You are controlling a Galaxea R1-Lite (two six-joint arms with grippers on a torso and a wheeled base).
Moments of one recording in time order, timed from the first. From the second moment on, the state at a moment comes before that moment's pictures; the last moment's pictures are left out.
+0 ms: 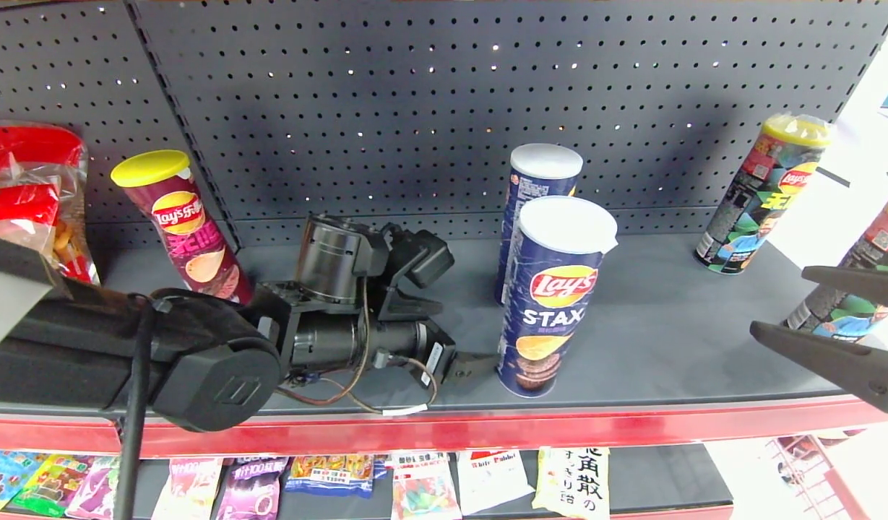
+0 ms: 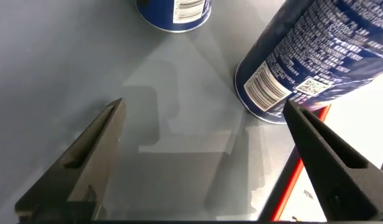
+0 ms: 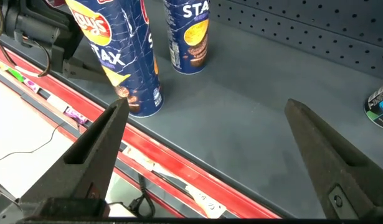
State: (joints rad) left arm -0.67 1.89 -0.98 -0.43 -0.27 0.10; right arm 0.33 0.98 -0.67 -0.11 0.23 -0.12
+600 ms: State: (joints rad) left arm -0.58 1.65 -0.84 -0.43 -0.13 0.09; right arm 0.32 0.89 -0.51 -0.10 0.21 -0.13
